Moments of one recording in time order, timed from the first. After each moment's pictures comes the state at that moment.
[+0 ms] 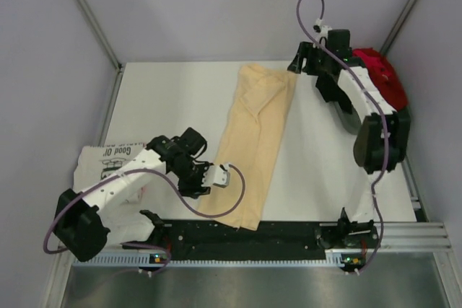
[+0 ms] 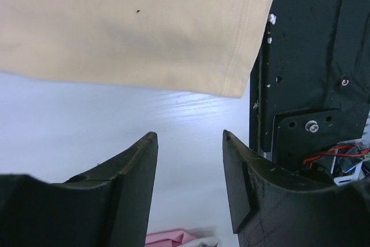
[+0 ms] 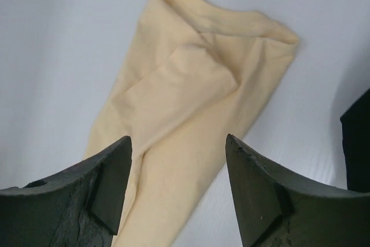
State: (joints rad) left arm -0.67 1.22 0.89 -1.08 0.41 0.97; right arm 0.11 2.13 1.93 -0.44 -0.38 0.27
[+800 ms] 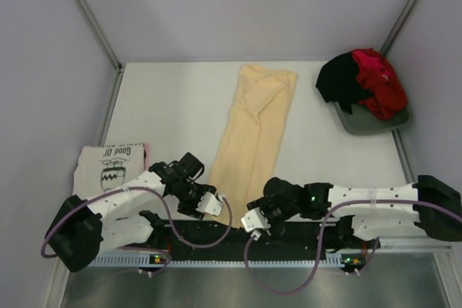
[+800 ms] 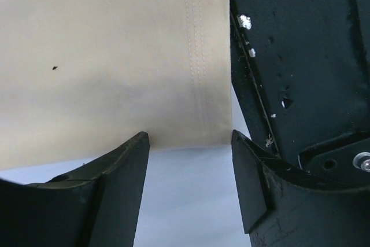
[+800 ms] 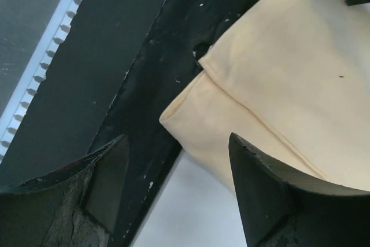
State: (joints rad) left arm -0.69 1.09 0.53 -0.80 0.50 1.23; right arm 1.27 1.07 0.55 -0.31 -0.40 -0.69
